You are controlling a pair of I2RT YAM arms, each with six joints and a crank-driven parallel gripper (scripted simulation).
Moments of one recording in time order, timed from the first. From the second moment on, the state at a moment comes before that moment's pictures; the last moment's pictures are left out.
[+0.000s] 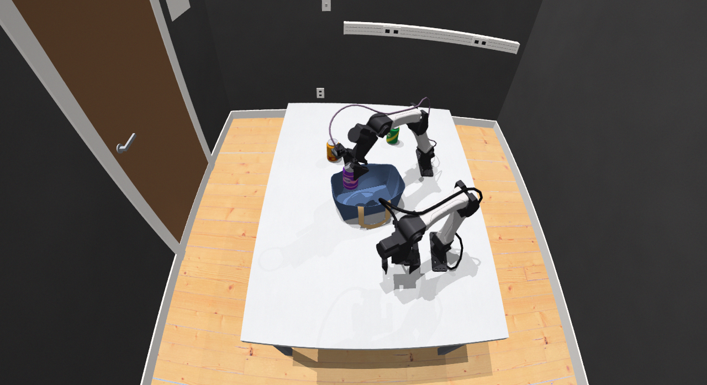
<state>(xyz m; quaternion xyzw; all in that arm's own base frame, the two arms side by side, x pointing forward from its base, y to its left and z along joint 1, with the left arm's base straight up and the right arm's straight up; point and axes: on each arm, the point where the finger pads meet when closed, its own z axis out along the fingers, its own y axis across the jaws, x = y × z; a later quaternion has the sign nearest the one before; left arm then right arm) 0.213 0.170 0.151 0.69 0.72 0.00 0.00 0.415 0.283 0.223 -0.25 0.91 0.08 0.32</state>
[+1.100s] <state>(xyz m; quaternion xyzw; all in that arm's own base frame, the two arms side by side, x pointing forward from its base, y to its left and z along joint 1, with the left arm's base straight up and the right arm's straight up) 0.213 0.170 0.151 0.69 0.72 0.00 0.00 0.422 0.288 0.187 -0.25 0.91 0.08 0.33</state>
